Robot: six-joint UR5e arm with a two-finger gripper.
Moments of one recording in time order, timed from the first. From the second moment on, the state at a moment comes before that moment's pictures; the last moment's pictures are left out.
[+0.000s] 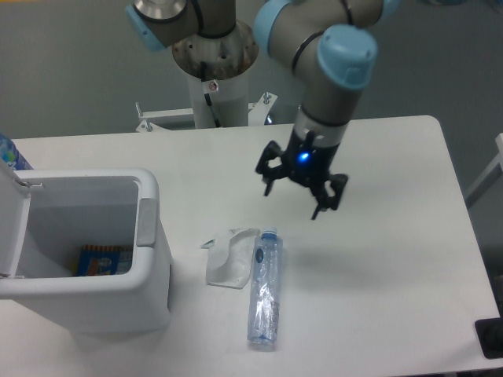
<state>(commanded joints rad) 2.52 -1.80 -1.72 -1.14 1.27 1.06</state>
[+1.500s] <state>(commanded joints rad) 2.34 -1.99 -1.80 -0.85 1.33 0.95</state>
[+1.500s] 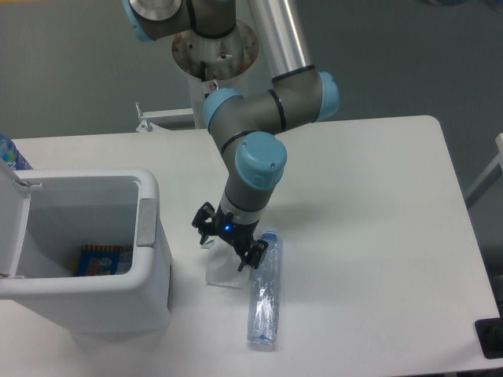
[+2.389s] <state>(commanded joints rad) 2.34 -1.98 -1.77 -0.85 1.36 0.85</state>
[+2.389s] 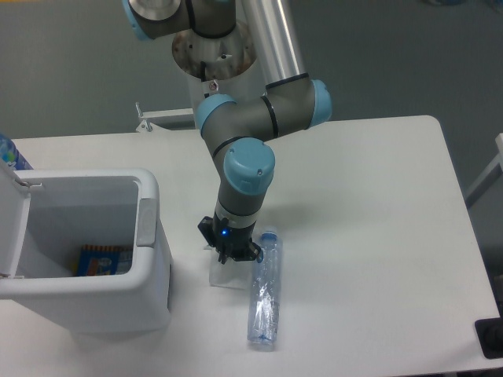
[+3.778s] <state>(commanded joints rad) 2.44 -1.87 -1.34 -0.85 1.05 0.27</state>
